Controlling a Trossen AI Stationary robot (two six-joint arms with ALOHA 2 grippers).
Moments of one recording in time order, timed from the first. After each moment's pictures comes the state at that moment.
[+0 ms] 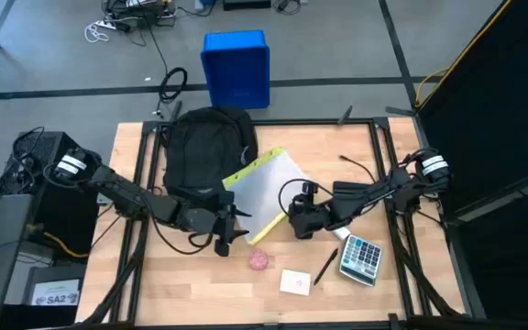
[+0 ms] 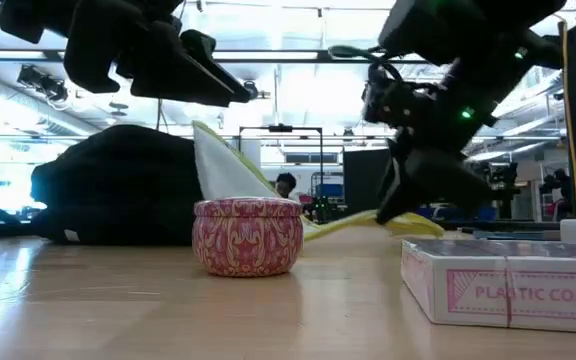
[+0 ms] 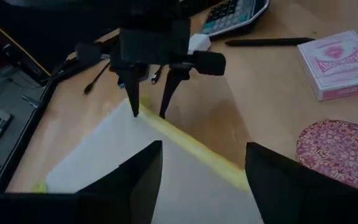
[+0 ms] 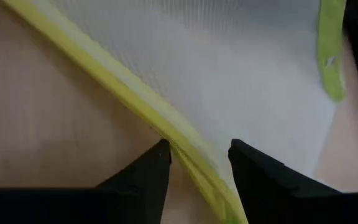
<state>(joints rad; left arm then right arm) -0.36 1.38 0.65 0.28 -0.42 0.23 0.27 1.72 0.87 -0.23 0.65 0.12</state>
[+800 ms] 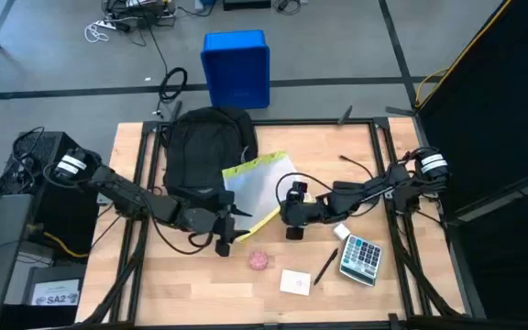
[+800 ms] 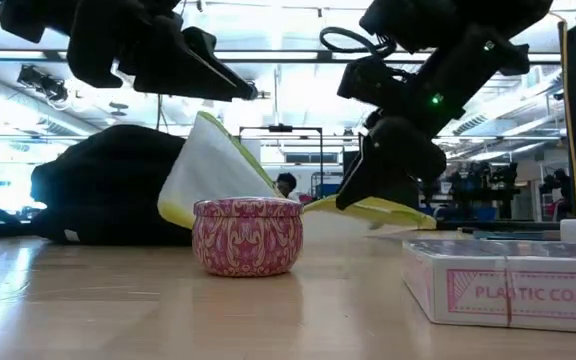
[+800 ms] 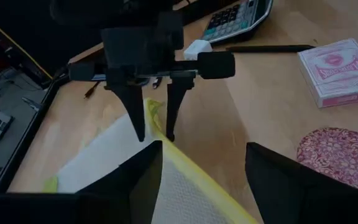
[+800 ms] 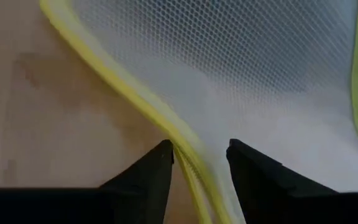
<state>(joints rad) -0.36 1.38 0.65 0.29 -0.42 0.23 0.22 1.72 0.87 -0.01 0.47 0.07</state>
